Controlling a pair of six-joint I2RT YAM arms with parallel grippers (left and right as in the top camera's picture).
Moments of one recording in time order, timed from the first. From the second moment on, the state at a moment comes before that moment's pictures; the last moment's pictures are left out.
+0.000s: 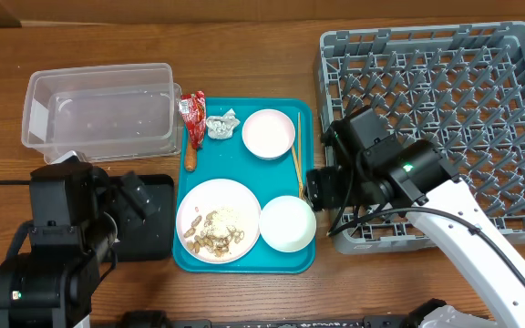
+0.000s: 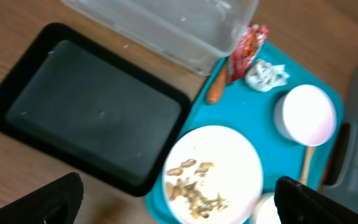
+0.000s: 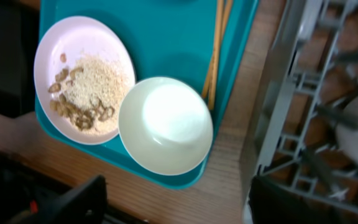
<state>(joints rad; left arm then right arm) 0.01 0.90 1.28 -1.30 -0.09 -0.56 0.55 1.38 1.27 -1.15 -0.21 0.38</state>
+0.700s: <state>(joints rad) 0.01 0.90 1.28 -1.29 -0.05 -0.58 0.74 1.54 1.04 -0.95 -0.07 0.42</state>
